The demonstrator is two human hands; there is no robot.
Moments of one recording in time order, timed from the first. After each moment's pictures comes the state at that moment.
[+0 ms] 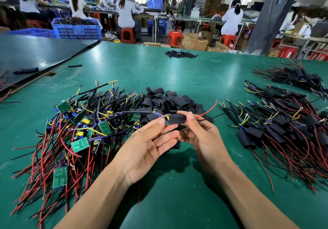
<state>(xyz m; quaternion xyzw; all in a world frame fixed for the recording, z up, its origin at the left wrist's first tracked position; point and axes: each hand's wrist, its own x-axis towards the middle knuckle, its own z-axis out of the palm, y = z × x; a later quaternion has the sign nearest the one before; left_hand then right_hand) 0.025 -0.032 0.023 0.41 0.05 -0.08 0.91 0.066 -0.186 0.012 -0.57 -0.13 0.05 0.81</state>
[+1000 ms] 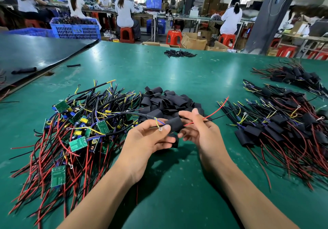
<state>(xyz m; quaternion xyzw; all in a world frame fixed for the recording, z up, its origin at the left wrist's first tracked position) 0.024 -0.037 0.014 0.54 0.03 0.03 0.84 0.070 -0.190 0.013 -0.61 -0.07 0.03 0.79</state>
